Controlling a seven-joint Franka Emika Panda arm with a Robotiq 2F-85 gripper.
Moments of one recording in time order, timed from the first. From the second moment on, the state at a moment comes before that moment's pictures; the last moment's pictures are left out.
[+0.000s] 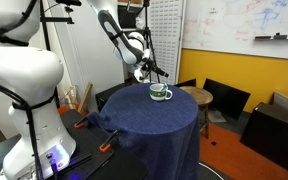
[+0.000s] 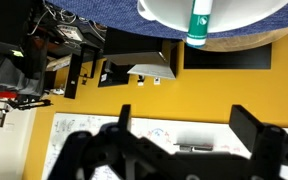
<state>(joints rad) 0.51 0.41 -0.56 -2.17 -1.93 2.66 2.45</state>
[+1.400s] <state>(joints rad) 0.14 0.10 -0.13 -2.31 -2.10 2.51 2.52</state>
